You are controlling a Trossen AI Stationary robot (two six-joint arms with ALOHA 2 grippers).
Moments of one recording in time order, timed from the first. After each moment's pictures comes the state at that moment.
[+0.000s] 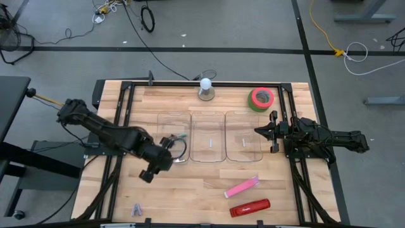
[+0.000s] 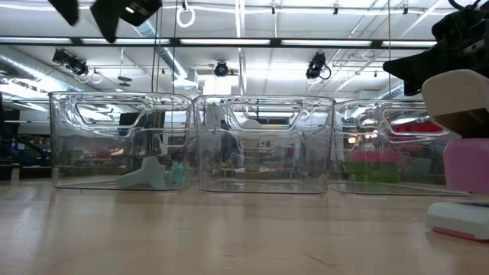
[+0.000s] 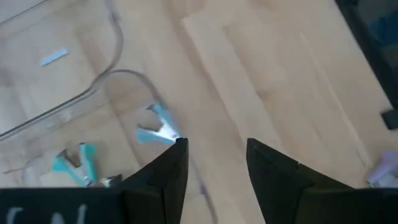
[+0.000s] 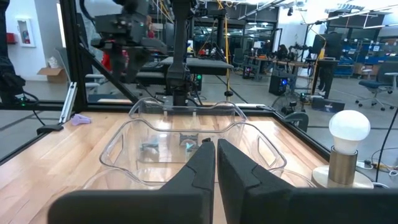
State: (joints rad) left arm -0.44 1.39 1.21 -0.95 -0.03 0.06; right arm -0.06 0.00 0.02 0.03 -0.01 -0.07
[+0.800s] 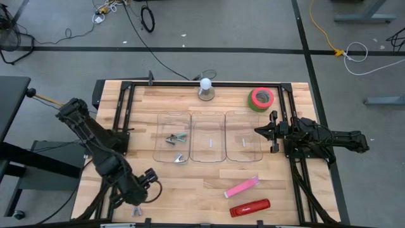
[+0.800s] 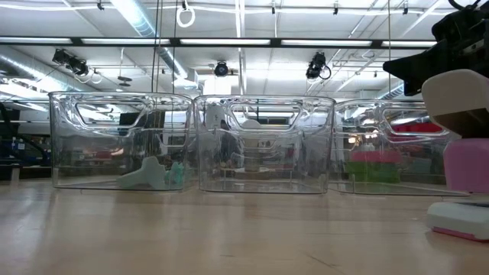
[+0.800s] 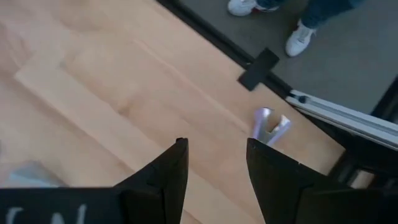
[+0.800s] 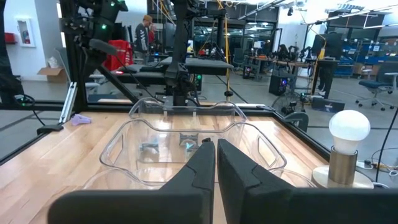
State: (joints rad) left arm -0.84 1.39 1.20 -0.92 0.06 0.06; right arm -0.06 0.00 0.02 0.03 -0.01 -0.07
